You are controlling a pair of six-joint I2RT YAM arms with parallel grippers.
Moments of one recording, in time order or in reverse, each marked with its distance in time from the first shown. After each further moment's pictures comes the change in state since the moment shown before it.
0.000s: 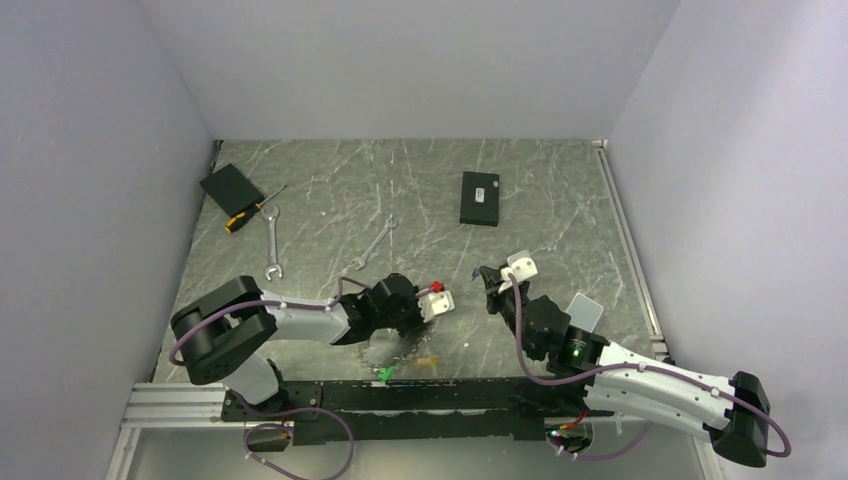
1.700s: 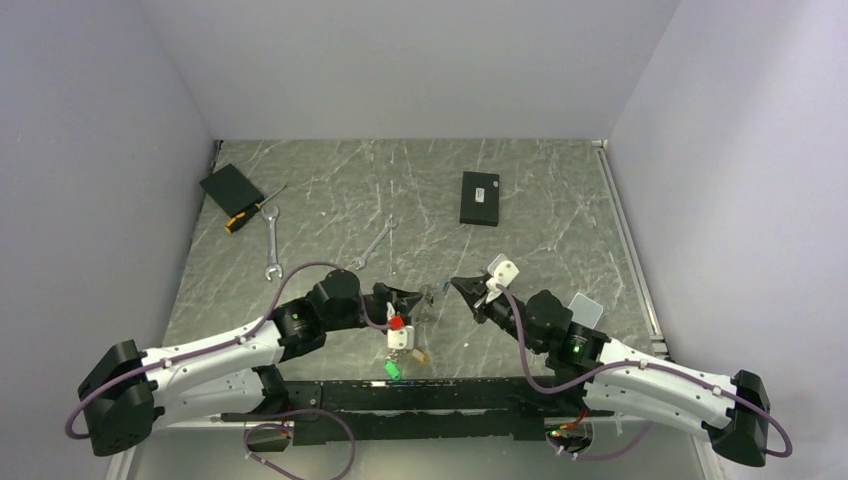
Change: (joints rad) left arm 0.023 -0.555 -0.083 -0.137 0.190 0.601; right arm -0.008 0.016 0.042 0.010 -0.366 -0.055
